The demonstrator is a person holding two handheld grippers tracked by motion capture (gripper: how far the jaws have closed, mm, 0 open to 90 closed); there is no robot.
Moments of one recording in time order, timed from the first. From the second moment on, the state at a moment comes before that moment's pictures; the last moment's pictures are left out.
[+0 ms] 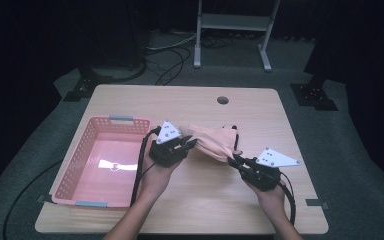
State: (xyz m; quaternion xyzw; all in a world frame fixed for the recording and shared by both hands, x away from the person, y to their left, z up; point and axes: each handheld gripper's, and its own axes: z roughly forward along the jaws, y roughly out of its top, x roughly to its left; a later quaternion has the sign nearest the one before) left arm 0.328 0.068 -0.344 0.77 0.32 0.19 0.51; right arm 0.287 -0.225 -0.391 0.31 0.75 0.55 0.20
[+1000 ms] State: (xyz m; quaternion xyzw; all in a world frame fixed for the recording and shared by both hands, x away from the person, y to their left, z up) left arm 0.360 0.110 -0.319 0.77 0.35 0.22 0.48; right arm 0.318 -0.170 -0.384 0.29 0.74 0.57 0.19
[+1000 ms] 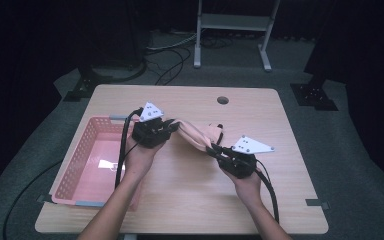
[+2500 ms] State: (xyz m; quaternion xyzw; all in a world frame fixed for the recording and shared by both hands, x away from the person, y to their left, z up) left arm 0.359 0.217 -0.309 0.73 0.41 0.26 0.49; right arm 0.349 -0.057 -0.370 0.24 0.76 0.58 0.15
